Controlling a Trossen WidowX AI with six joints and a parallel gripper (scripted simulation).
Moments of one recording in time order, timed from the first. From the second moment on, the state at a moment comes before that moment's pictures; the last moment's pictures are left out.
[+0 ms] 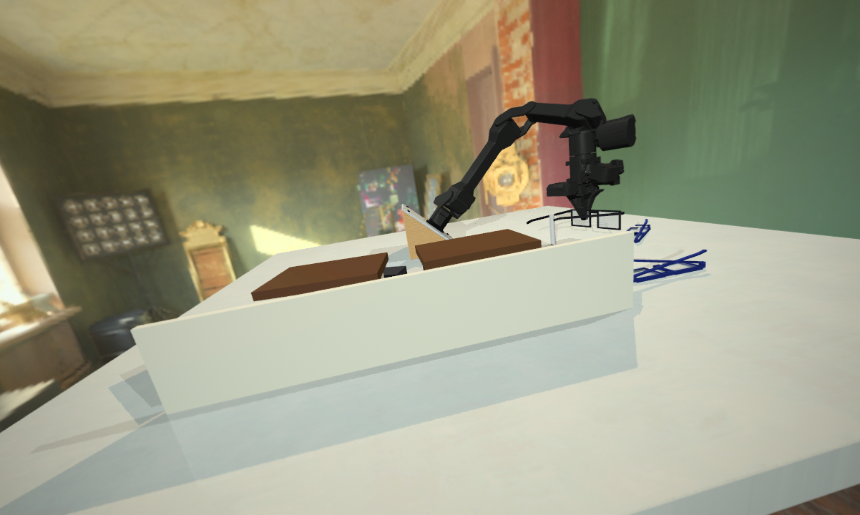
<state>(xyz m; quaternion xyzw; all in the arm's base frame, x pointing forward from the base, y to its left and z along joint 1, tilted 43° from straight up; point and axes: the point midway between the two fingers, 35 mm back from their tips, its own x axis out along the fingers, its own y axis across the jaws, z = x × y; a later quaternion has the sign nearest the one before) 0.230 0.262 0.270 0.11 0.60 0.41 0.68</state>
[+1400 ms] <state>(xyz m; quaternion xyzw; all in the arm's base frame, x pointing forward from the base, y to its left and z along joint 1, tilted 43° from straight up) 0.205 0.193 0.290 0.11 0.60 0.41 0.68</state>
